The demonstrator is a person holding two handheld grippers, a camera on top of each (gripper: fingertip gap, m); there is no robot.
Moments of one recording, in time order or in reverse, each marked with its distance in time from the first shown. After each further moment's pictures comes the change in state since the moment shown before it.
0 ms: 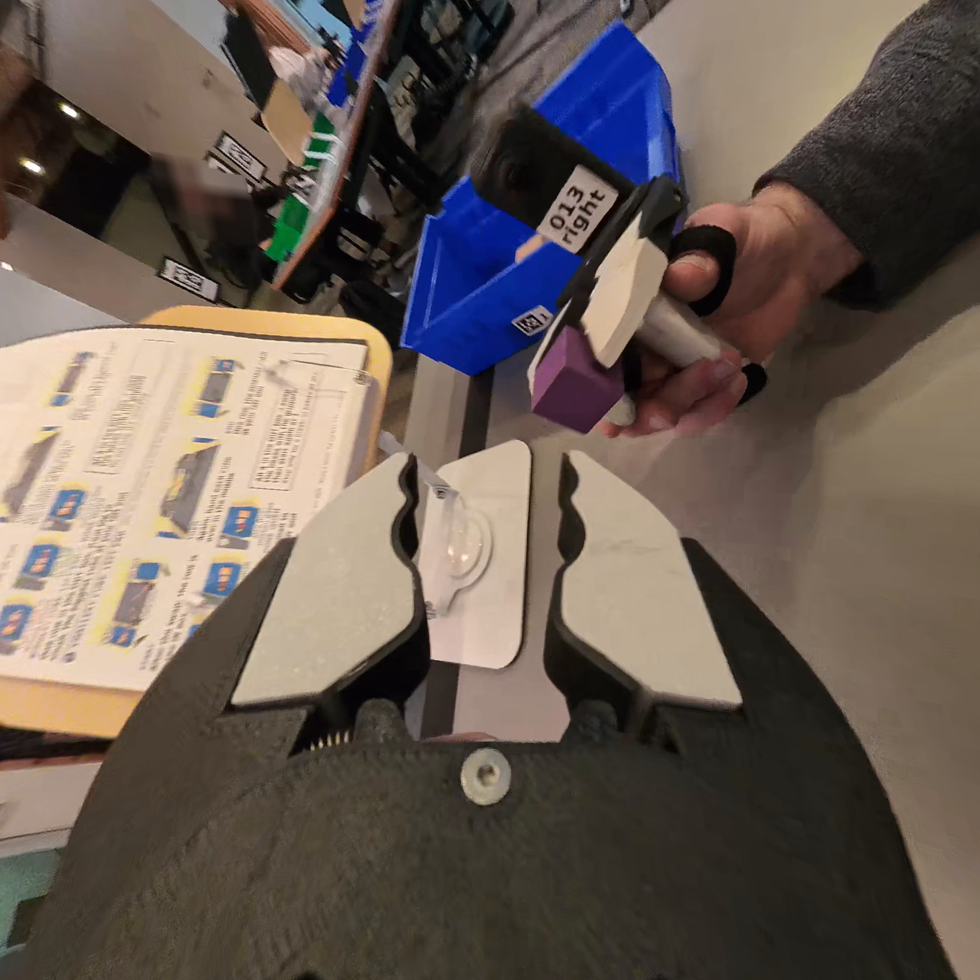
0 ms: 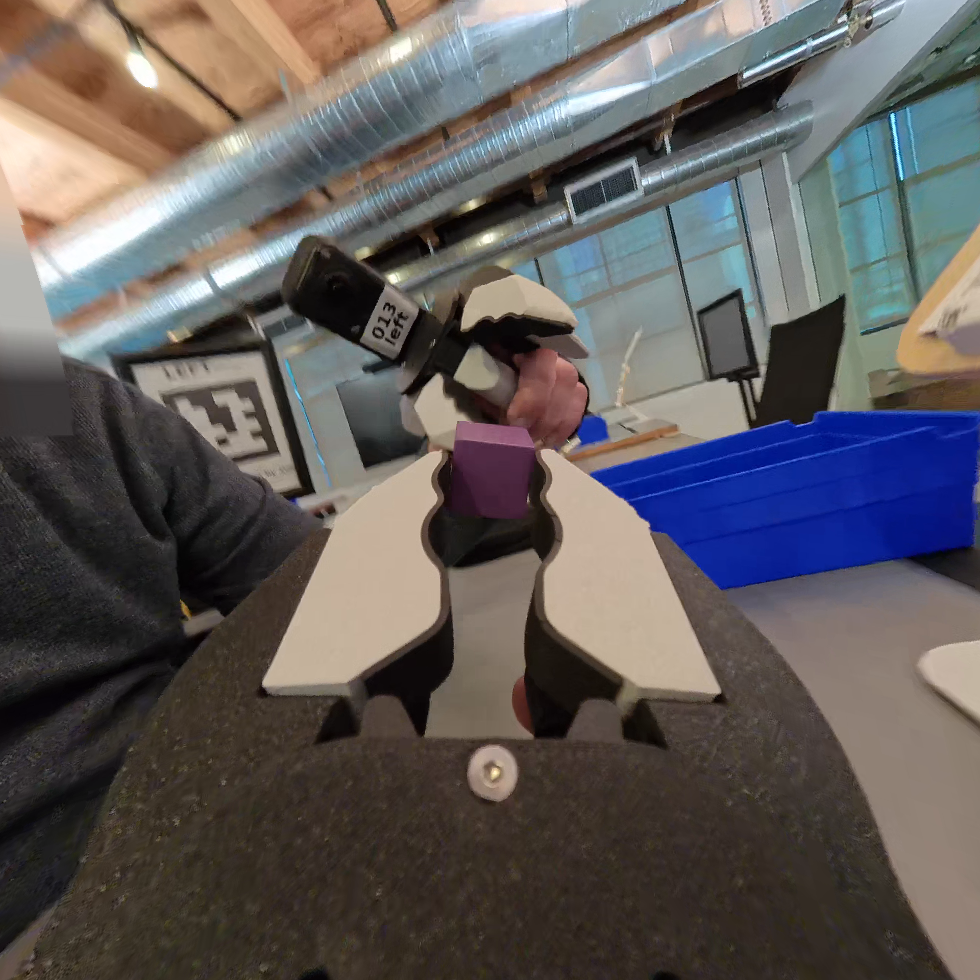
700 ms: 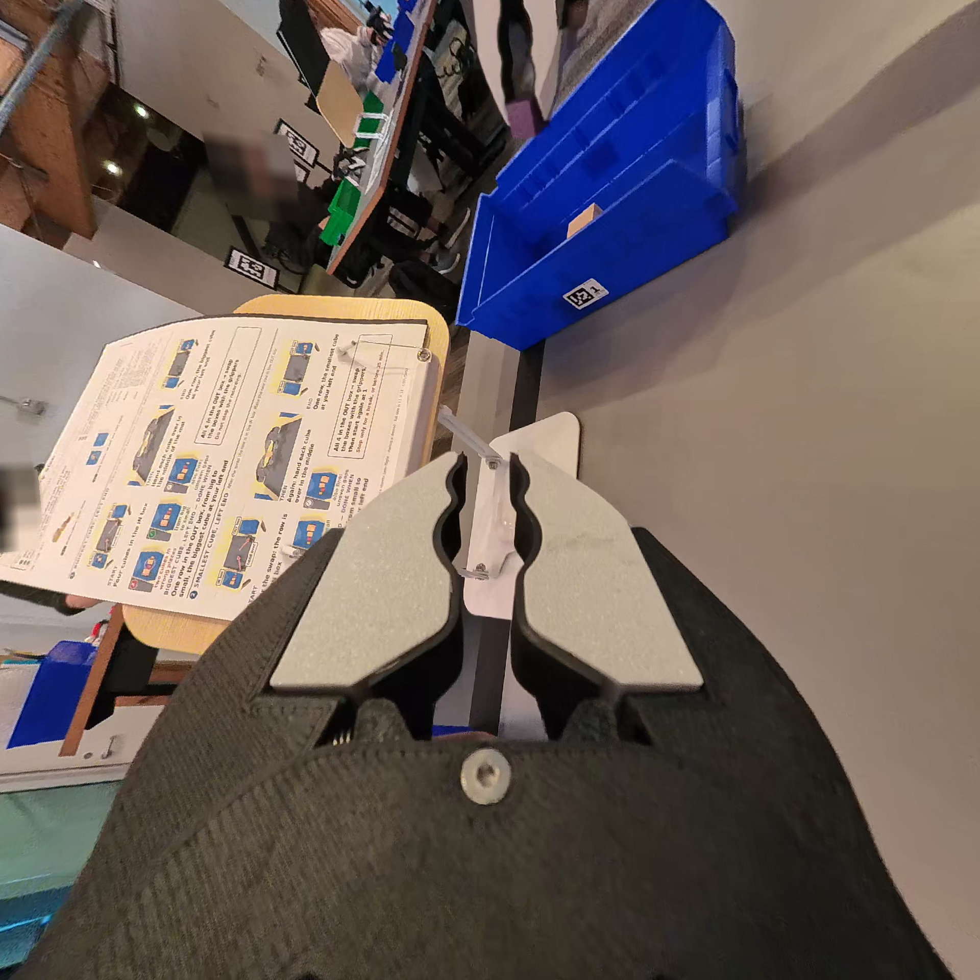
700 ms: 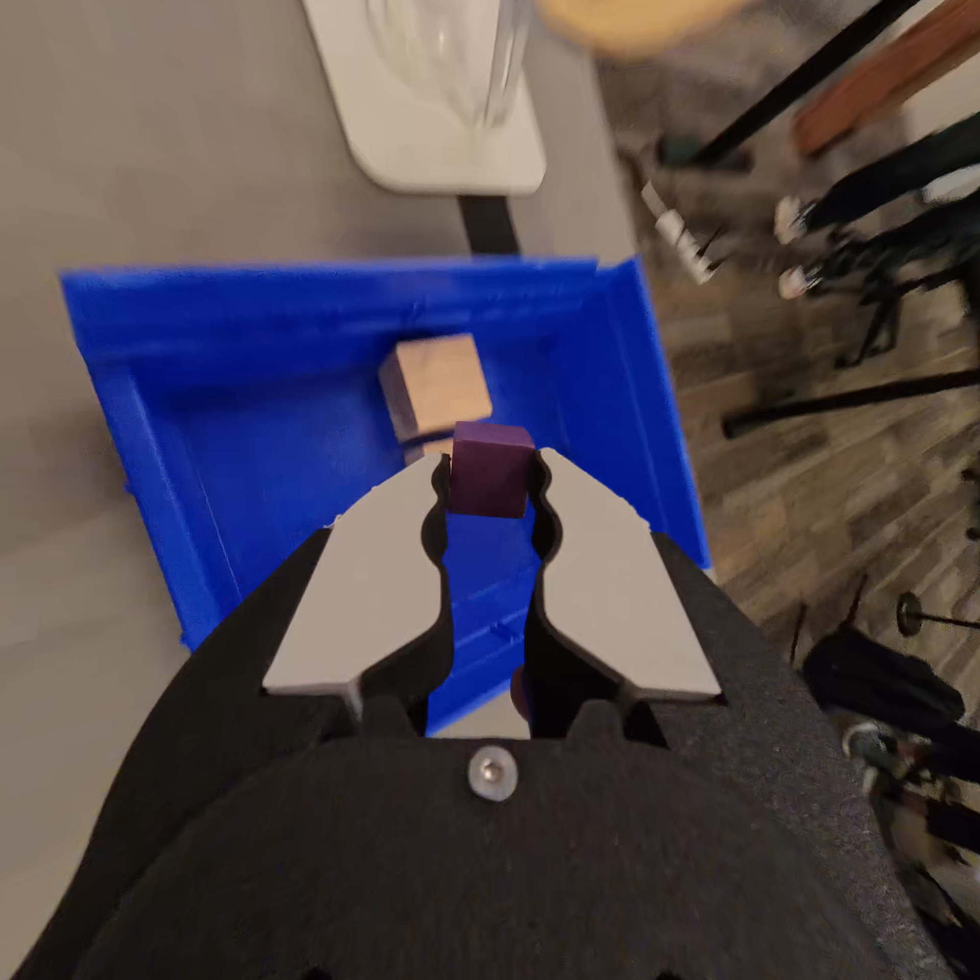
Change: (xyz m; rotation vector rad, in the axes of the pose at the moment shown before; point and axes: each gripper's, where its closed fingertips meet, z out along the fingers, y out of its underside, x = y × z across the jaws) left arm -0.021 -0.001 -0.031 -0.054 -0.093 0.059; right arm 0.065 -0.135 -0.307 -1.345 0.761 -0.628
